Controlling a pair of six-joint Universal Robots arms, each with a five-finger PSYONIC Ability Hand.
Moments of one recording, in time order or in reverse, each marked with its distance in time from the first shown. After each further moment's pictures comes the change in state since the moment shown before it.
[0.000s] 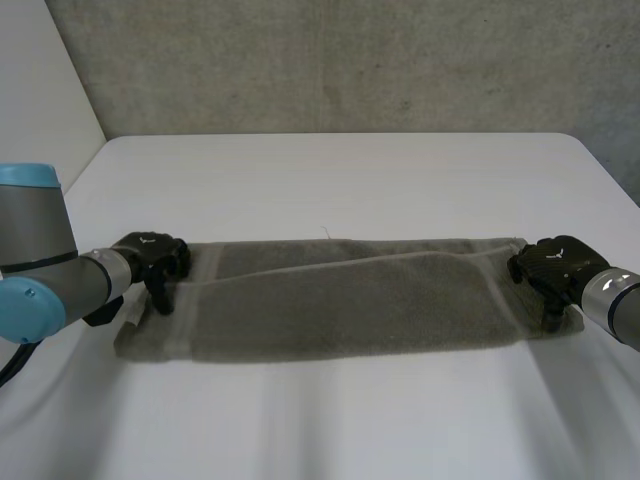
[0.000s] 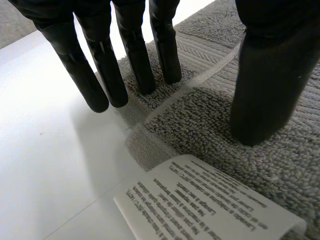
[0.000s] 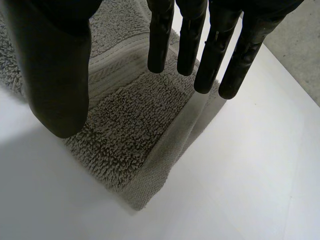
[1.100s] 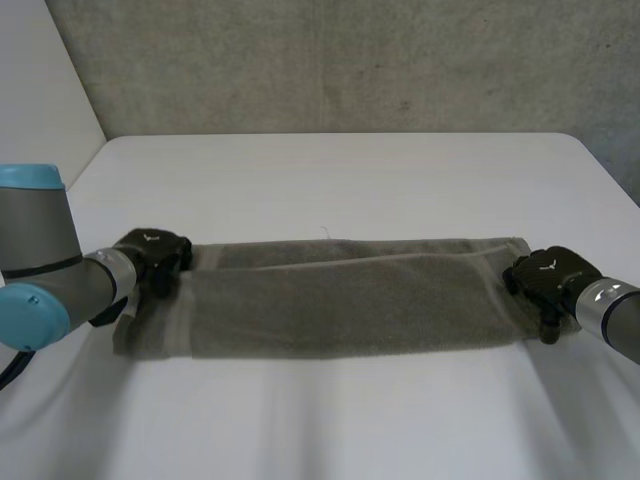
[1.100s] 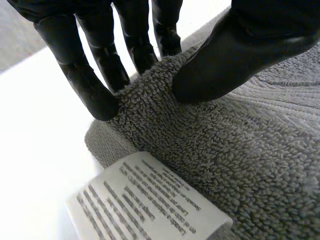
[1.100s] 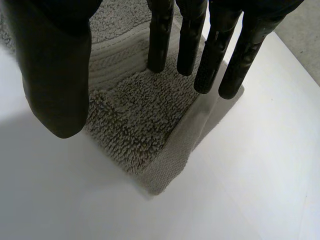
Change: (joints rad) left arm -0.034 0.069 -0.068 0.060 -0.027 0.001; right arm 0.007 0.025 0.021 -0.006 0.003 -0.048; left_hand 0.304 0.595 0.663 0.649 0.673; right_hand 0.000 0.000 0.000 0.000 0.000
